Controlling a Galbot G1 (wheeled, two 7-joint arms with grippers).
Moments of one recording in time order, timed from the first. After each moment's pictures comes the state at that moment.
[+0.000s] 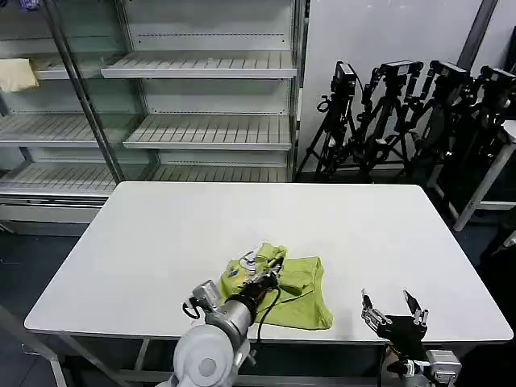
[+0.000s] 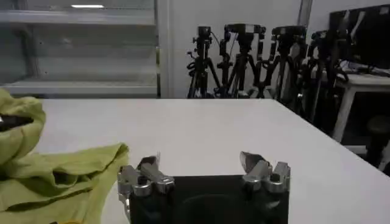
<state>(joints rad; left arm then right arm) 1.07 -1.34 0.02 -2.08 -1.10 0.38 -0.55 -1.70 1.23 0.59 2.37 0.34 -0.40 0.28</state>
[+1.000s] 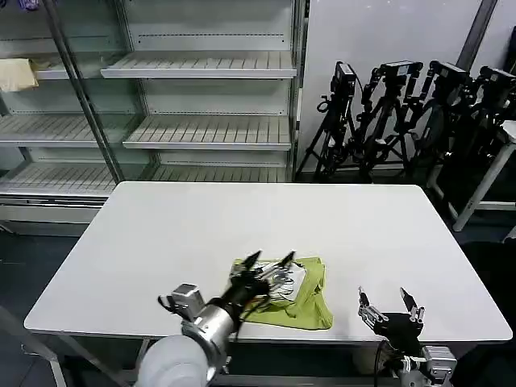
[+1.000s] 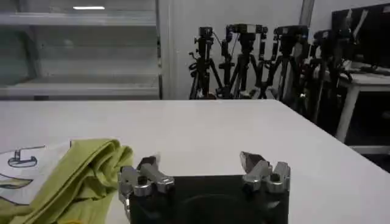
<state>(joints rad) 1.13 -1.16 -0.06 -2.26 -0.89 0.46 -0.43 -1.68 1.24 0.56 2.36 0.34 -0.41 0.28</state>
